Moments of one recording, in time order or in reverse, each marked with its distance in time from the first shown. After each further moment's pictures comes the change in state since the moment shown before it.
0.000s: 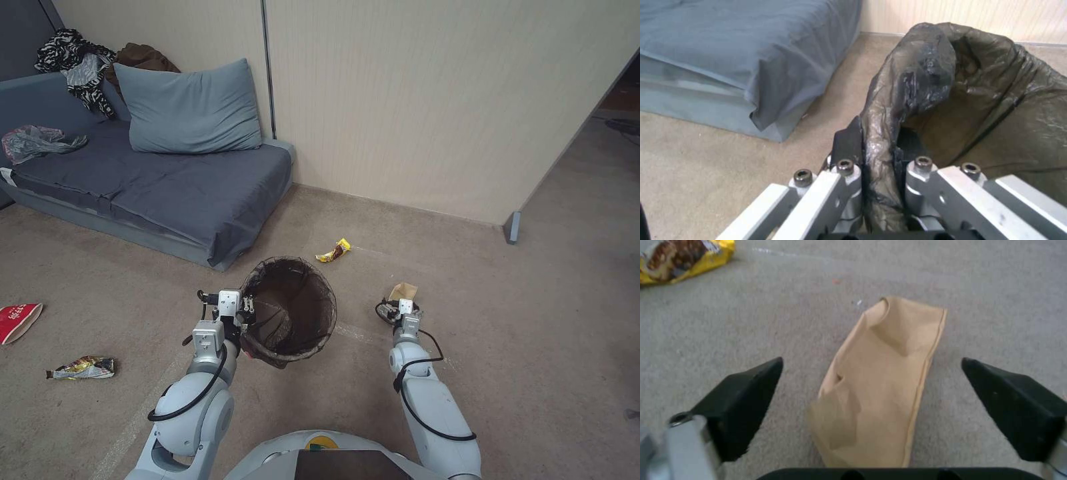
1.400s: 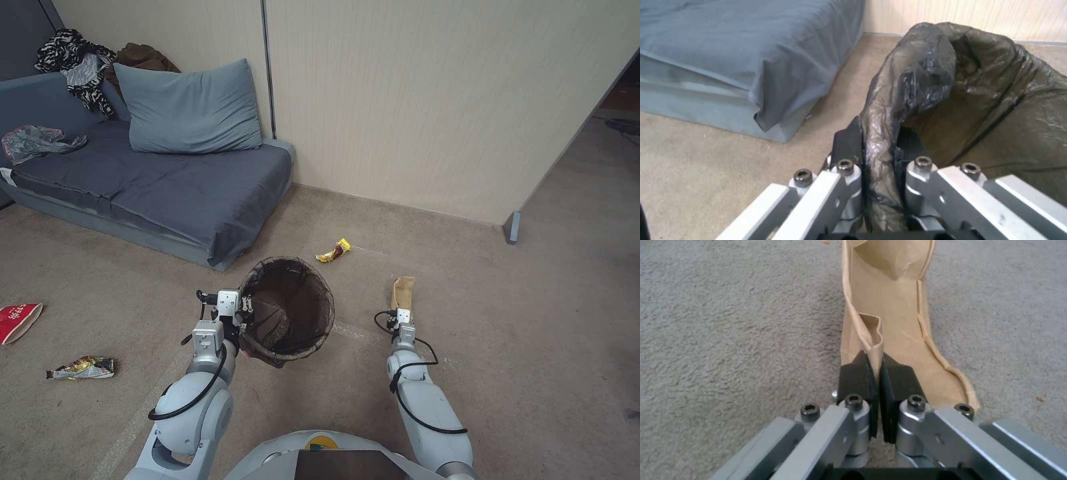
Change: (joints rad) left arm -0.003 0.003 -0.006 0.012 0.009 -0.011 0.002; right arm 0.051 0.013 0.022 -0.187 -0.045 0.098 -0.001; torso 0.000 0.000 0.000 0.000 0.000
